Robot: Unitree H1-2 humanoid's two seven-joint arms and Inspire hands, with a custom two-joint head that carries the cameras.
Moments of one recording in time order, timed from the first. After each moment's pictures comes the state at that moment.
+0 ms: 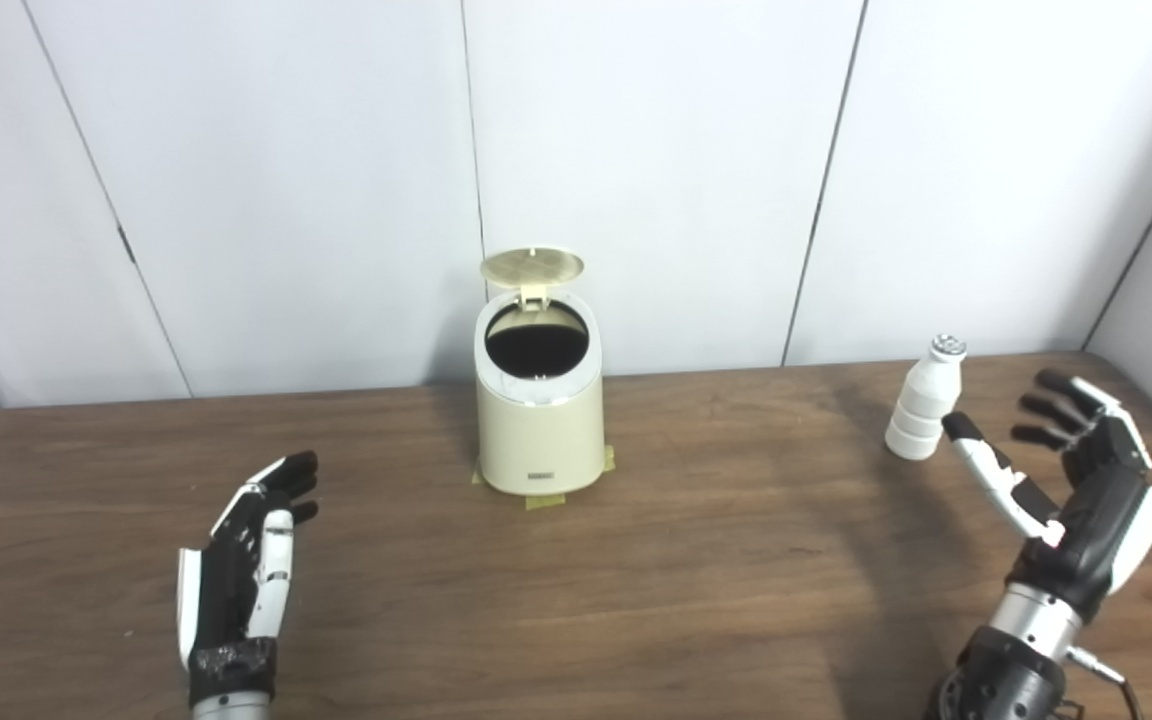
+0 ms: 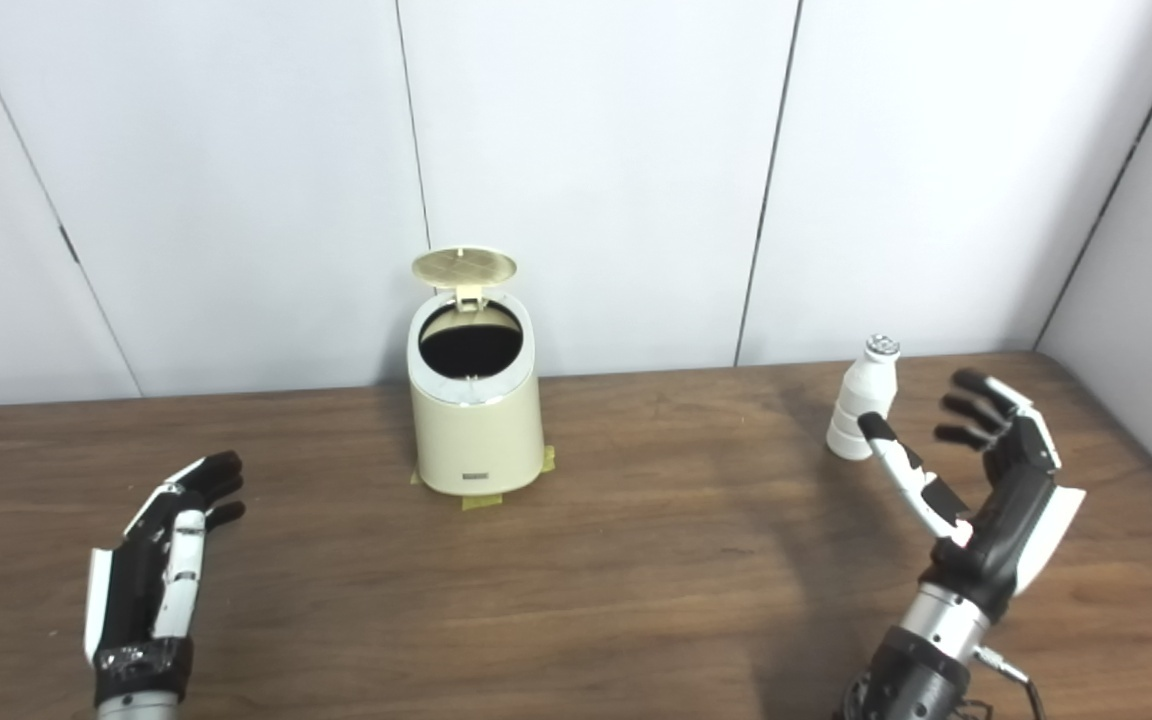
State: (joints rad) left arm -0.05 0.04 0.11 -0.04 0.10 -0.23 0.11; right arm -0.20 -0.03 -0.32 0.05 -0.26 -0.32 -0.60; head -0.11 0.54
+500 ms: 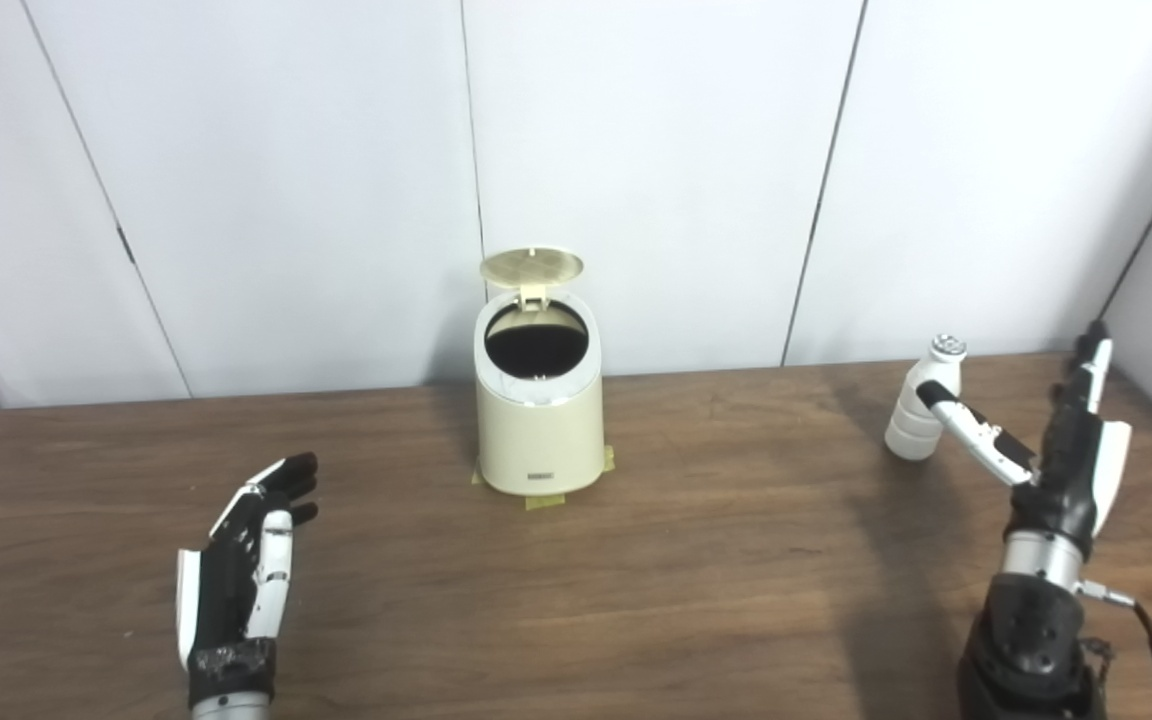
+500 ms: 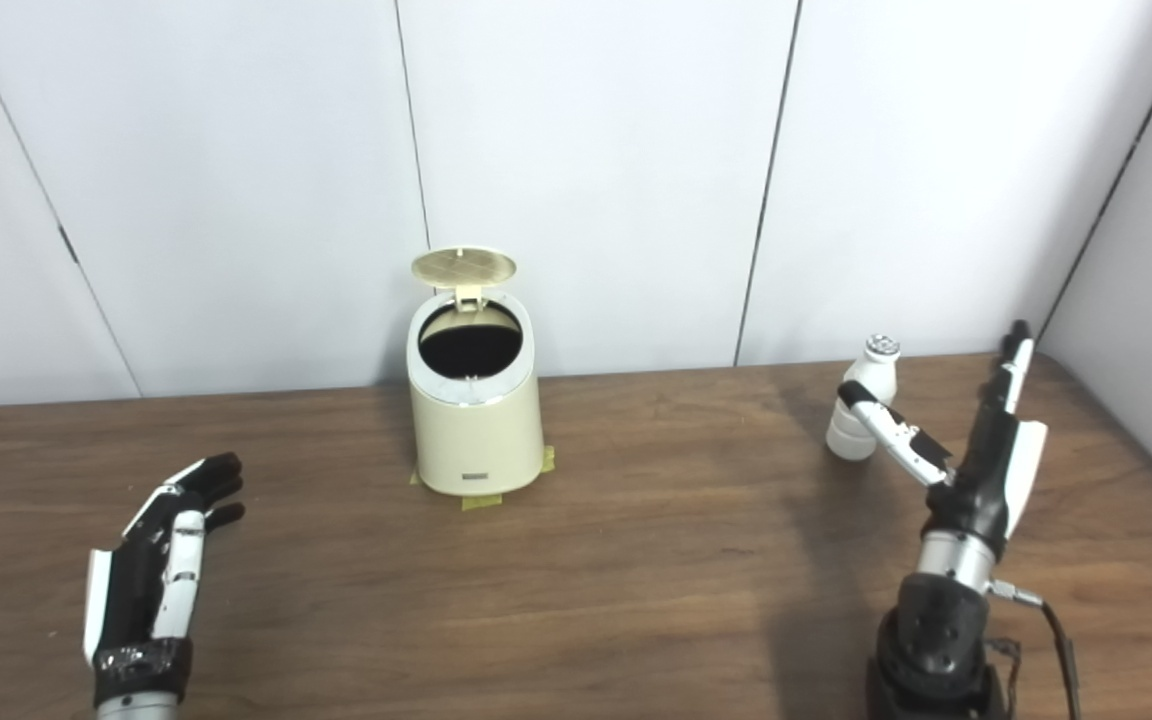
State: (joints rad) left arm -0.05 0.04 0.10 -0.04 0.10 -0.22 0.12; right arm -0.28 -0.16 -0.29 0.04 -0.18 0.08 -0.38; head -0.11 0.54
